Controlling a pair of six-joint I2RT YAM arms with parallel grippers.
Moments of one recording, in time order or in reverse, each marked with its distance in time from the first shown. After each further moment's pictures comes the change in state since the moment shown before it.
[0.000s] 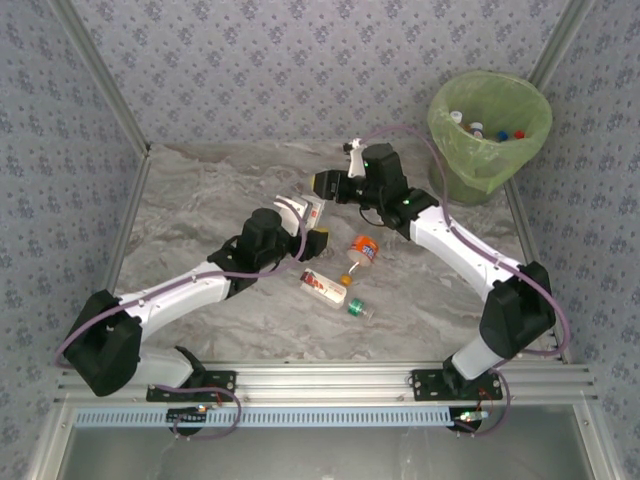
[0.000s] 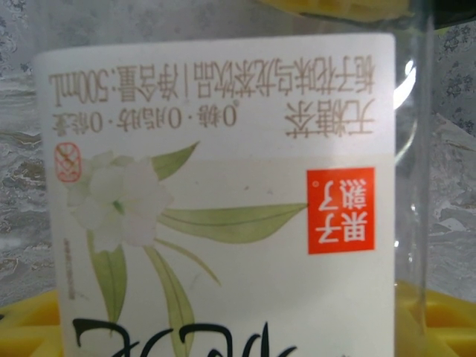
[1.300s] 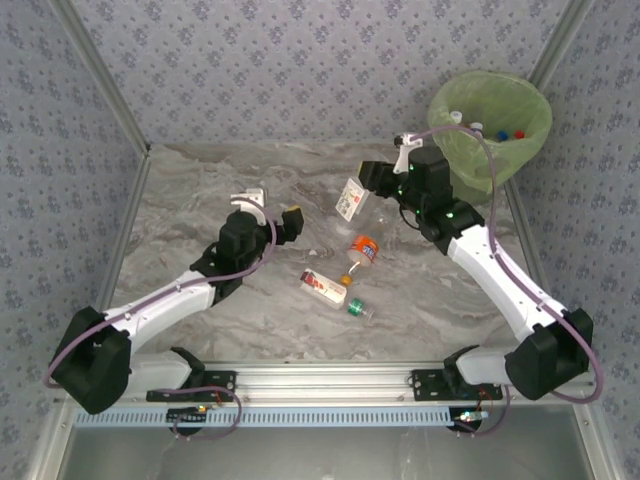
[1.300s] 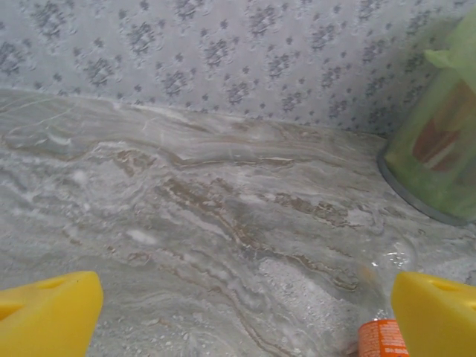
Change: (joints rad) left arm 0.104 -0.103 -0.119 0.129 -0.274 -0.229; right arm -0.130 -0.256 -0.114 -0.053 0.227 -0.102
